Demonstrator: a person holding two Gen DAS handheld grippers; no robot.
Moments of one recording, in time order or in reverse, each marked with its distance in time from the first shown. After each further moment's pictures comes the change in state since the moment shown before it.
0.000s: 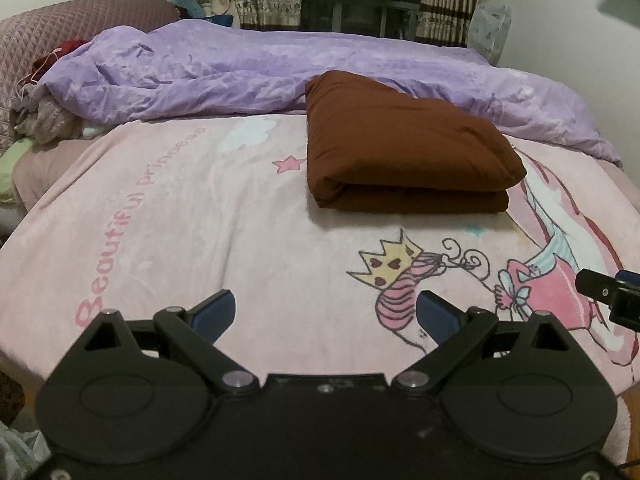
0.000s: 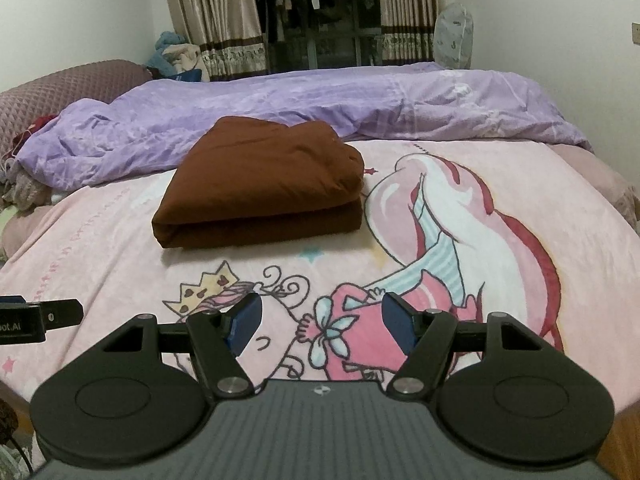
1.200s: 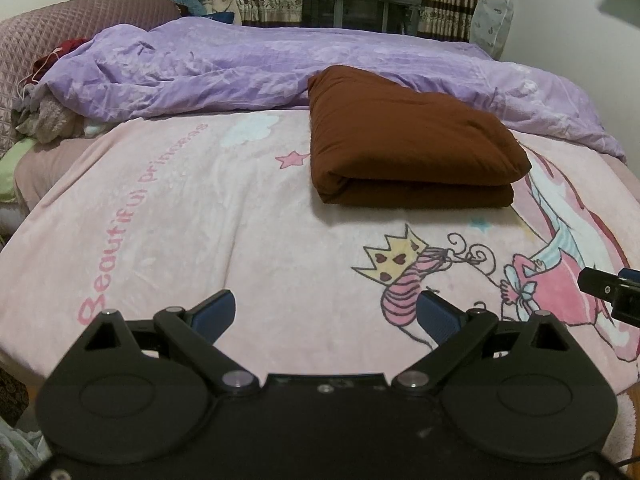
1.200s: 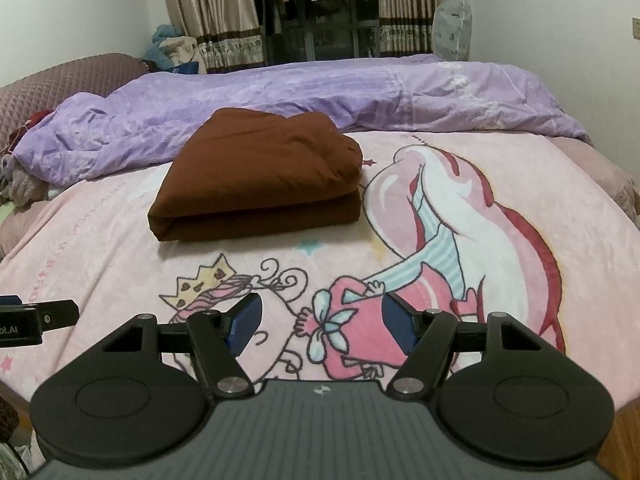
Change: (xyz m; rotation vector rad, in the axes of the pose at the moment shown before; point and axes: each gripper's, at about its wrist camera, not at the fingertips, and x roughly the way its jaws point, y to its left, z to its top) left arm 0.004 0.000 -0.002 0.008 0.013 0.009; right arm 0.005 -0.005 -0.003 0.004 0.024 -0.003
